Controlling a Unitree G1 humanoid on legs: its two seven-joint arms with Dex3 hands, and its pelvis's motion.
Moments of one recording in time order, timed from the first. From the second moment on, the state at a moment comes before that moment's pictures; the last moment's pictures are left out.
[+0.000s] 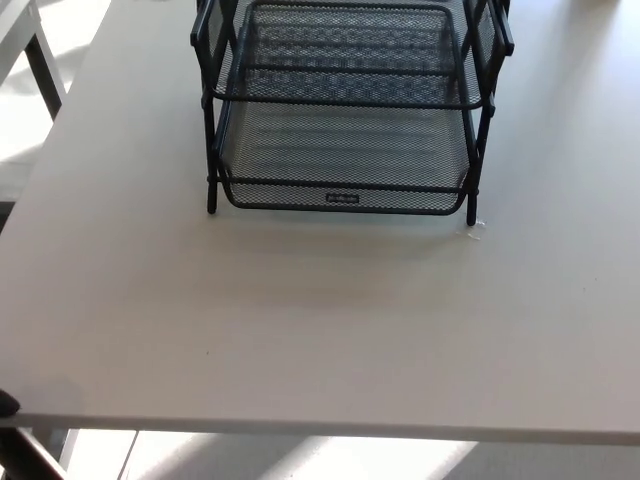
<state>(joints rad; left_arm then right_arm) 0.17 0.80 0.09 0.31 0.24 -0.27 -0.08 0.04 -0.64 -0.11 1.00 -0.23 -0.05 -0.14</state>
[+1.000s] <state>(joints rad) 0.20 0.96 0.09 0.17 0.30 -0.50 -0.12 0.08 -1.02 -0.49 0.67 -0.15 0.02 -0.21</state>
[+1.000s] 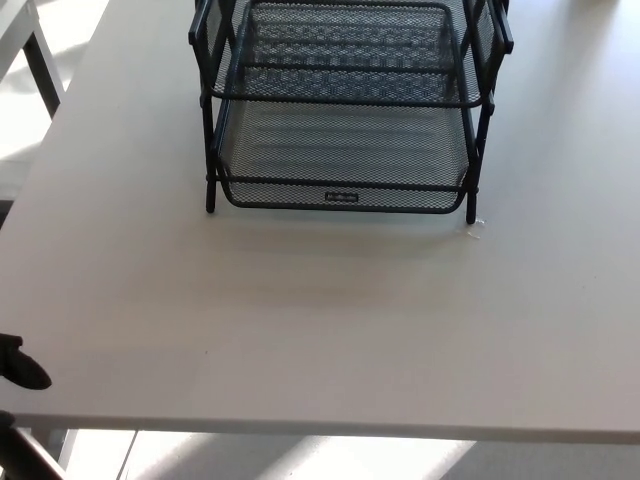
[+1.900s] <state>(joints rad) 0.20 0.96 0.09 0.16 0.30 -0.50 -0.12 -0.36 -0.92 -0.13 -0.24 -0.31 0.14 -0.16</state>
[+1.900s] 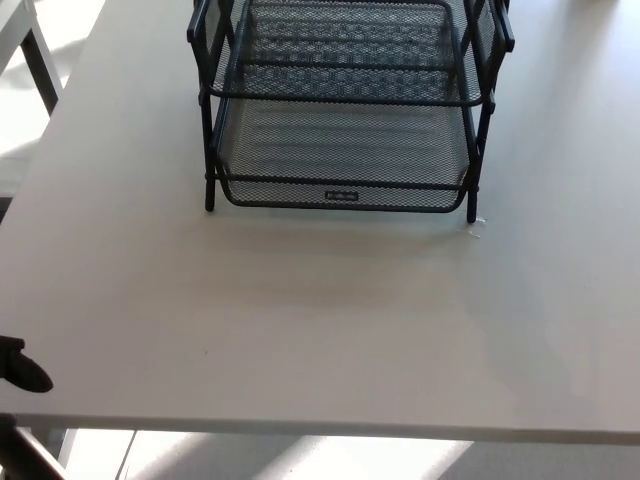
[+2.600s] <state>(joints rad) 0.20 0.96 0.09 0.17 0.31 -0.52 -0.13 -0.75 -0.54 0.39 -0.19 -0.55 0.18 -0.01</state>
